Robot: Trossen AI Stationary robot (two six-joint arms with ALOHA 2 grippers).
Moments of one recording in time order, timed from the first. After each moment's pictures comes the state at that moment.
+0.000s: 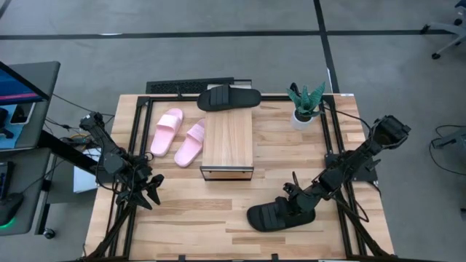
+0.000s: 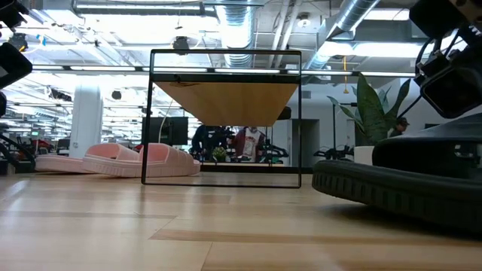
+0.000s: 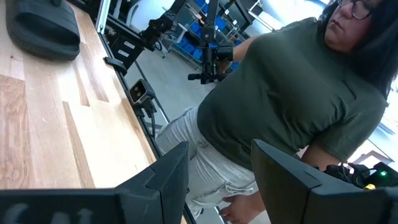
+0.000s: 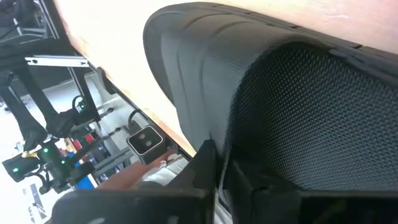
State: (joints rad) left arm -0.84 0.03 0.02 0.01 -0.04 -0.76; right arm 0.67 1.43 0.49 0.25 0.06 1.94
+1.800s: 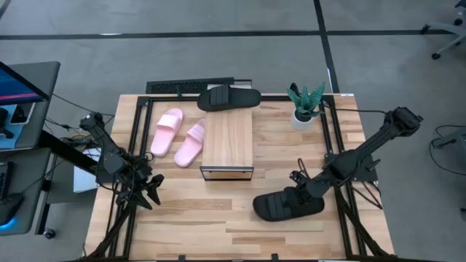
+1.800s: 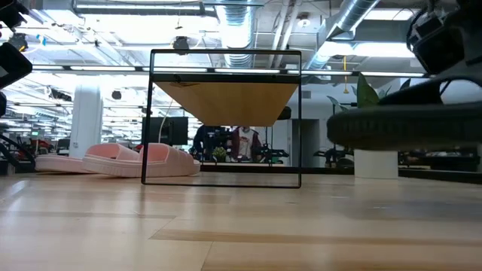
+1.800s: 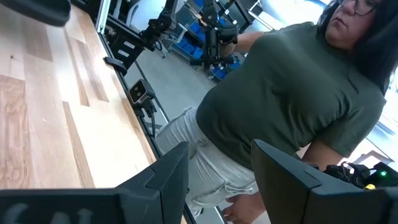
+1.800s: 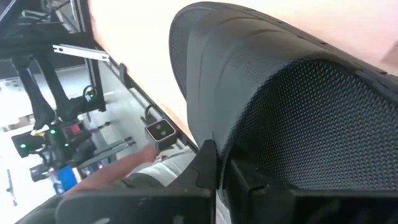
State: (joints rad) left arm -0.84 0.03 0.02 0.01 -0.04 -0.76; right arm 0.61 1.10 0.52 -0.11 0.05 1.77
